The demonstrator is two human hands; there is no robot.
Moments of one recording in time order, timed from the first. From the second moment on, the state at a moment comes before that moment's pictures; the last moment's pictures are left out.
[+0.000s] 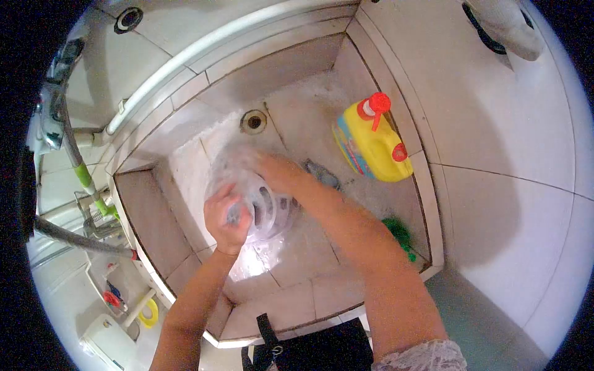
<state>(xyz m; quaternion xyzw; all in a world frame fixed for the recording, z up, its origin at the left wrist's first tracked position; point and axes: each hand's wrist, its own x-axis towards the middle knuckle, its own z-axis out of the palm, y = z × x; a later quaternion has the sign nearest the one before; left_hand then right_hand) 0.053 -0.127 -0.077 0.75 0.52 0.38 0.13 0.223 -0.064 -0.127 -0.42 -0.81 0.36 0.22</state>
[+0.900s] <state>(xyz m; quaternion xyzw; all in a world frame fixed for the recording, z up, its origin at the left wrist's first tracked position) 0.009 -0.092 -0.060 0.86 0.41 0.24 0.19 0.165 -0.139 -0.168 -0.69 -0.41 0.42 0.42</state>
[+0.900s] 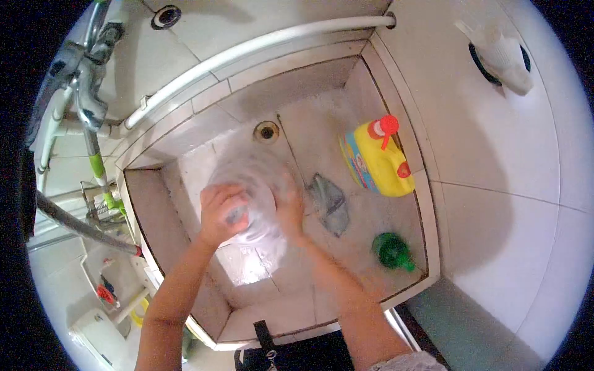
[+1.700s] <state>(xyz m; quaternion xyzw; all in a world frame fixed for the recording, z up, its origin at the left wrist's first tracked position) 0.004 -0.152 -0.081 0.81 0.44 0.35 0.18 0.180 -0.083 -0.131 -0.52 -0.33 0.73 0.29</state>
